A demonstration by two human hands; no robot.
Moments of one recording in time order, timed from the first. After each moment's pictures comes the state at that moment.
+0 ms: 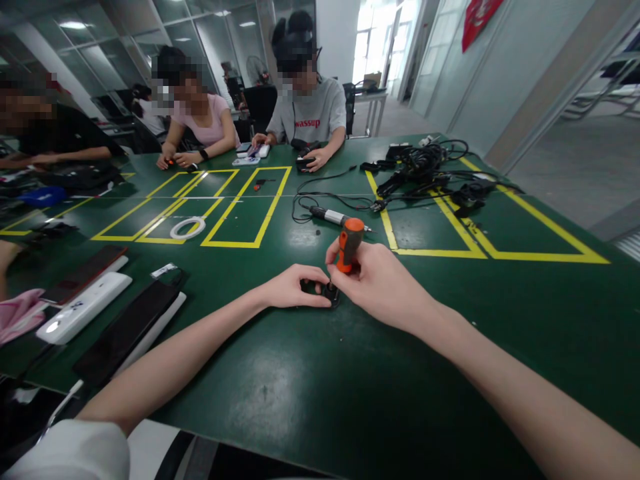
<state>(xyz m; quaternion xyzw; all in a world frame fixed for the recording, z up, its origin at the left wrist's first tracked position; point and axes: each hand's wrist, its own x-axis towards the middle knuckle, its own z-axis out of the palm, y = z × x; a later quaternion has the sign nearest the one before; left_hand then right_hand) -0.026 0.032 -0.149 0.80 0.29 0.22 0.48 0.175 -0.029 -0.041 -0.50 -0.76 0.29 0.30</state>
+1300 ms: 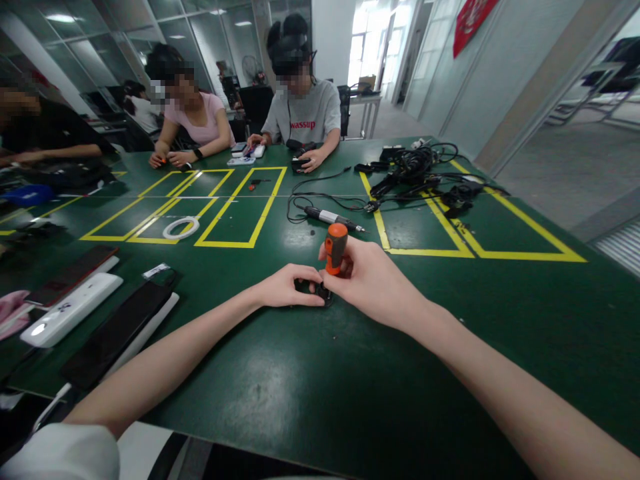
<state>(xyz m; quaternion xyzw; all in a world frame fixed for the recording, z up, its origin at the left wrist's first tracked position) -0.027 0.032 -0.147 0.79 0.27 0.24 0.49 0.176 -0.029 -0.040 -0.51 -0.74 0.31 0.31</state>
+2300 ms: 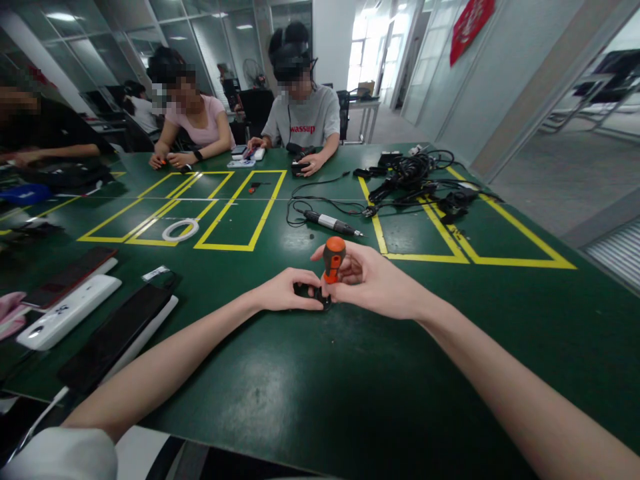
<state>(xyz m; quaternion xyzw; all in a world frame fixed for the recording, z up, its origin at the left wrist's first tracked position) -0.027 0.031 -0.147 0.79 0.27 0.23 0.49 0.193 -0.021 -0.041 -0.40 -0.69 0.52 0.29</state>
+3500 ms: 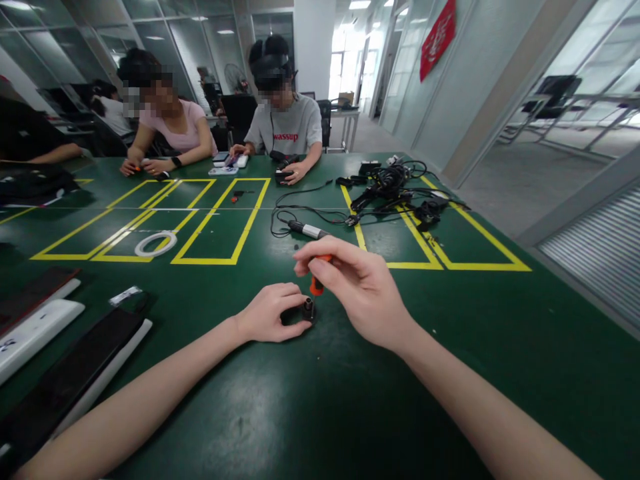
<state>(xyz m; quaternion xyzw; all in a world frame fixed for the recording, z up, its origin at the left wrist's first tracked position) -0.025 0.014 -0.148 0.94 0.25 0.21 0.12 0.179 -0.034 -0.031 -0.32 -0.69 0.41 0.52</state>
